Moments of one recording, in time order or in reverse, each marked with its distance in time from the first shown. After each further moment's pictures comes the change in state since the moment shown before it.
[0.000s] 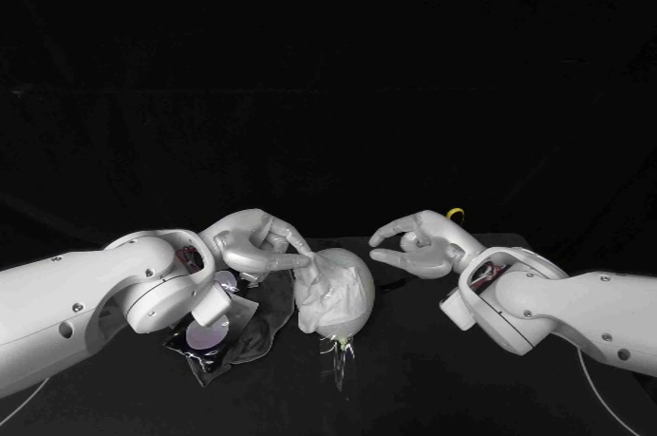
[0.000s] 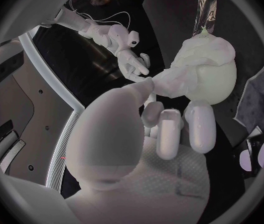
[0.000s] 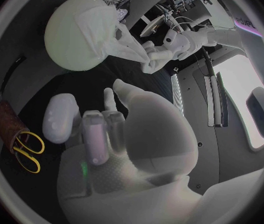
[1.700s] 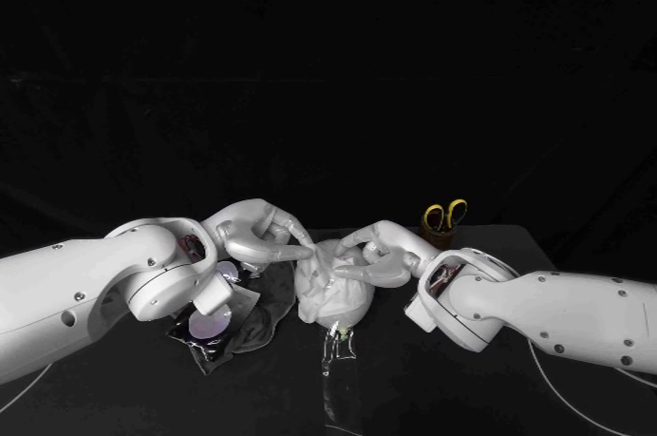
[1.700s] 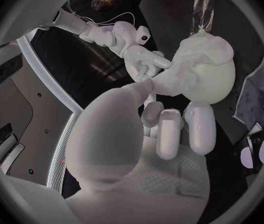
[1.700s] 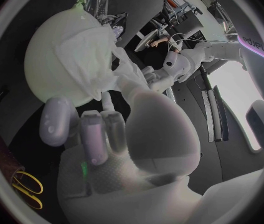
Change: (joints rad) left arm 0.007 -0.001 0.000 0.009 -0.026 0.004 -0.018; left_hand -0.013 -0.005 0.005 -0.006 0.000 -0.003 -0.003 0.002 0.013 0.007 0.000 0.000 0.002 -0.002 0.002 0.003 0.000 0.000 0.011 -0.004 0.008 0.000; right arm -0.051 0.179 0.002 -0.096 -0.075 0.042 -0.007; right_hand -0.008 -0.033 -0.065 0.010 0.000 -0.035 0.020 -0.063 -0.046 0.001 0.018 0.005 0.000 0.000 0.018 0.000 -0.001 -0.001 0.018 0.035 0.030 0.000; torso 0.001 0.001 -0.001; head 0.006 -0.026
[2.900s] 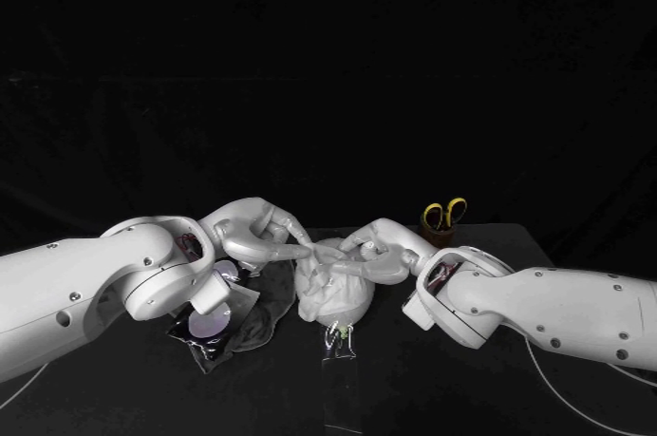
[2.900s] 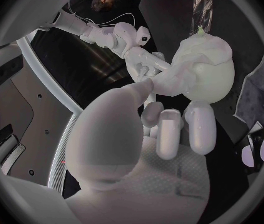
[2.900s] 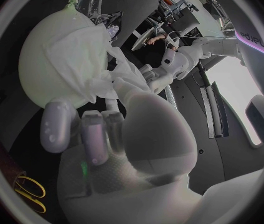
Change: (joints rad) left arm 0.003 -0.009 0.000 0.007 -0.008 0.003 0.001; left_hand -0.001 -0.001 0.003 -0.003 0.000 0.000 0.000 -0.004 0.000 0.000 0.000 0.000 0.002 0.000 0.000 -0.002 0.000 -0.015 0.000 0.000 0.000 -0.001; right arm 0.000 0.000 0.001 -0.009 0.053 0.008 0.040; right_hand 0.047 0.050 0.012 -0.006 0.000 0.168 -0.050 0.058 -0.007 -0.002 -0.031 0.000 0.000 -0.001 -0.021 0.000 0.000 -0.006 0.030 -0.013 0.052 0.000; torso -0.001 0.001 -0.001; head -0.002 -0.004
